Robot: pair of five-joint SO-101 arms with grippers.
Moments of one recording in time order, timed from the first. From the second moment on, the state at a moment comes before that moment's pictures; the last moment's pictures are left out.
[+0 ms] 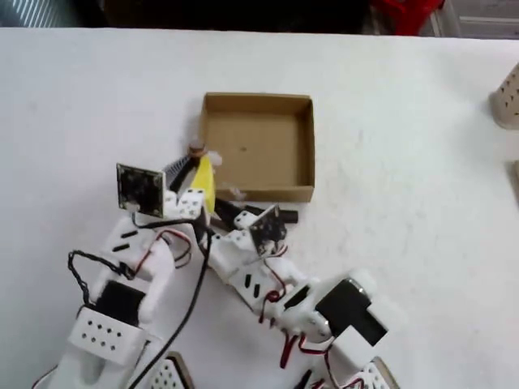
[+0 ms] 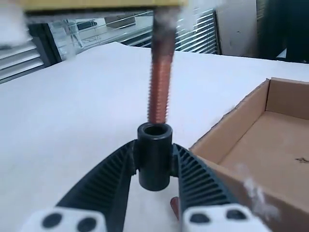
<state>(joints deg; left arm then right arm) 13.6 -73.5 78.4 17.3 11.5 -45.3 6.4 79.5 -71.1 -7.4</state>
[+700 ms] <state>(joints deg) 13.3 -66.8 78.5 19.6 2.9 -46.0 6.4 79.5 -68.4 -3.7</state>
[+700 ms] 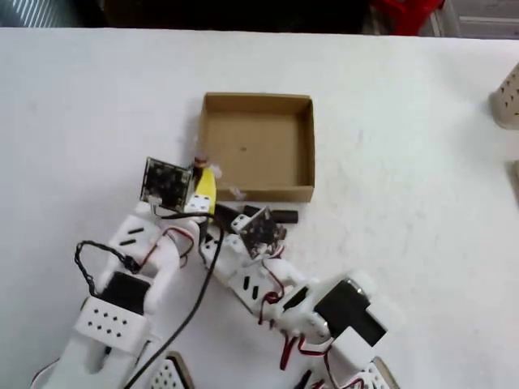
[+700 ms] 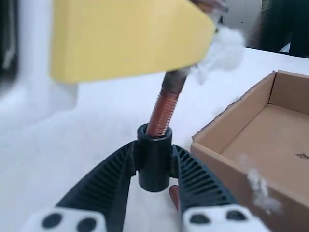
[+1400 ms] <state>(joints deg) 13.5 -66.8 81.9 14.9 3.1 -43.7 -5.4 82.2 -57.7 -3.7</state>
